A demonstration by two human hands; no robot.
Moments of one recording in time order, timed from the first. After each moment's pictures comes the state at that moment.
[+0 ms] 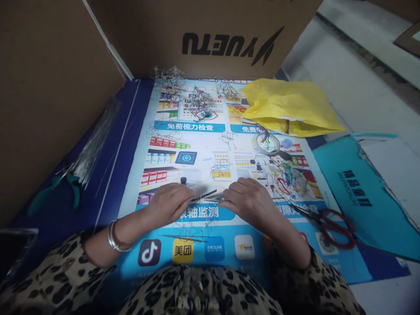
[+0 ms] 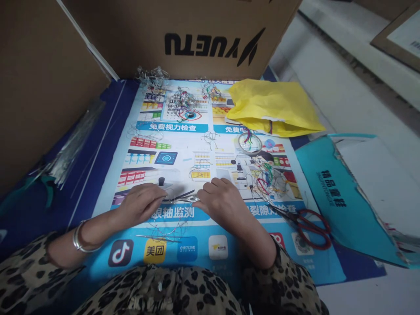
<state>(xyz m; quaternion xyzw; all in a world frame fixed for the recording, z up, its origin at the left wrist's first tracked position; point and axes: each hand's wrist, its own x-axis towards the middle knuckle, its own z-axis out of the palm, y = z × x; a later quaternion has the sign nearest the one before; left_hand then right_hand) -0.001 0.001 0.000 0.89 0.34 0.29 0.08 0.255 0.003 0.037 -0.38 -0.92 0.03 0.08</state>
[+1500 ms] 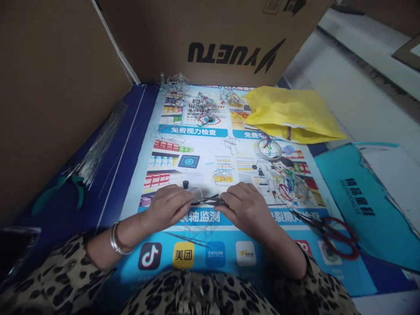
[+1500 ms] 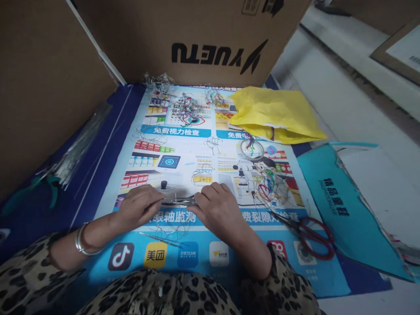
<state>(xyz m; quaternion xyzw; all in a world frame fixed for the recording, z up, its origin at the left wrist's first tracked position) -0.003 0.000 0.002 0.88 0.34 0.34 0.05 0.239 -0.002 0.035 -0.40 -0.90 0.03 0.14</state>
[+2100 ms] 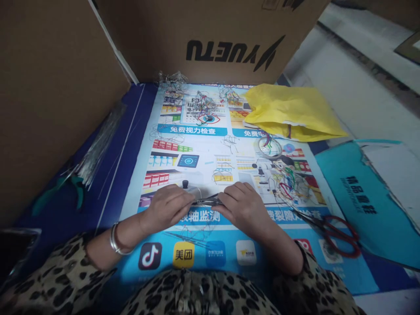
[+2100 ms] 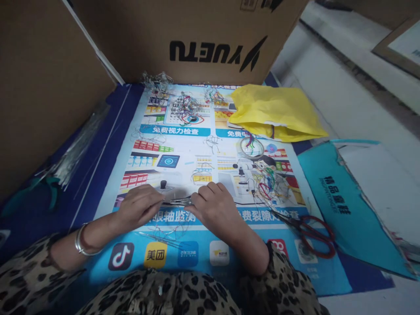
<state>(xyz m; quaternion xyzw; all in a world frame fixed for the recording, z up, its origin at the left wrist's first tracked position) -0.005 0.000 0.001 0.89 0.30 0.34 0.07 0.237 -0.002 0.026 -0.38 -0.91 -0.01 0.14</state>
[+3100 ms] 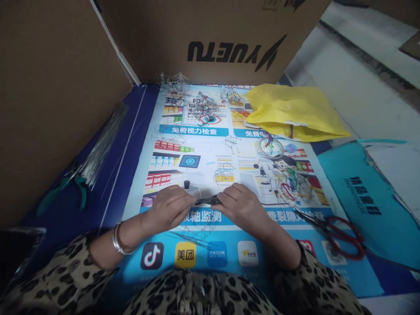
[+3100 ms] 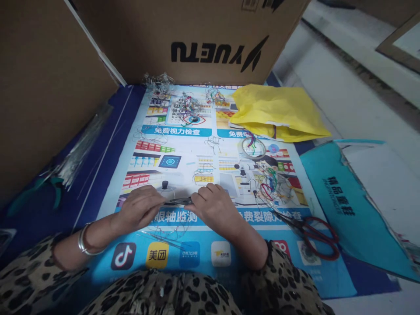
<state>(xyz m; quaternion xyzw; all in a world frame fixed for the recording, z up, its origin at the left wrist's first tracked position) -0.006 0.001 0.004 0.89 0.29 0.35 0.08 0.235 0.002 0.013 -0.35 -0.92 0.01 0.14</state>
